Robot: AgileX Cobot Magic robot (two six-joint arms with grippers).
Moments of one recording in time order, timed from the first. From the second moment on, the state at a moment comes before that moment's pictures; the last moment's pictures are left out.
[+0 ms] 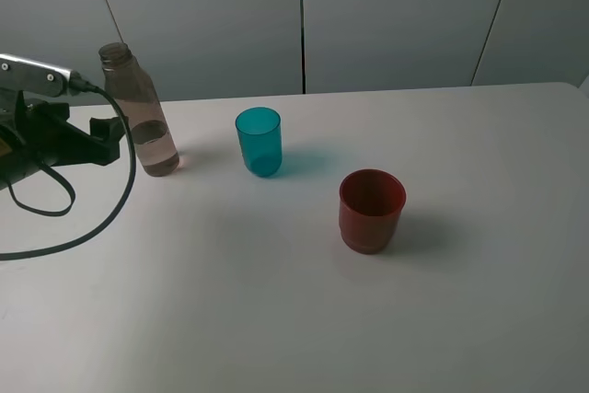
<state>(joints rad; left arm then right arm) -0.11 1.62 -0.39 0.04 -0.81 0.12 -0.01 0.00 -0.50 0.09 1.10 -0.01</state>
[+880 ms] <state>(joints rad) -0.11 1.96 -0.46 0.02 -1.21 0.10 -0.01 0.00 -0.50 0.09 1.10 -0.01</state>
